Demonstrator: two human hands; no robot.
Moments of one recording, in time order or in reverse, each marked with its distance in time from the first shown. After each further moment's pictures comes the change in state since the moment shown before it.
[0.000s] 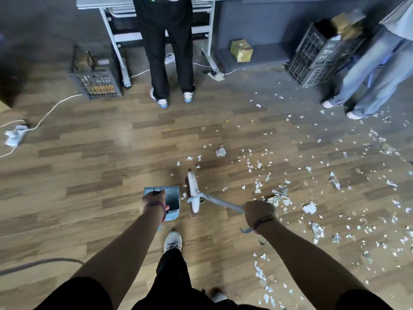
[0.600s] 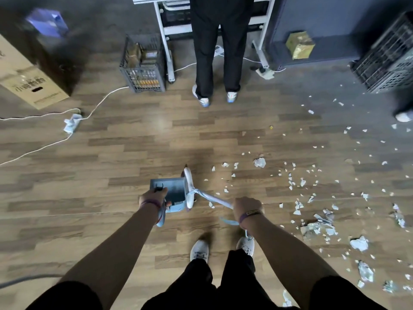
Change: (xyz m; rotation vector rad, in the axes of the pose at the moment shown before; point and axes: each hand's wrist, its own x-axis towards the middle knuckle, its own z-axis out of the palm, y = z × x) left_hand 0.123 0.088 -0.086 -0.261 0.013 -0.147; right_hand 0.135 -0.155 -0.097 -0.051 -0.002 -0.242
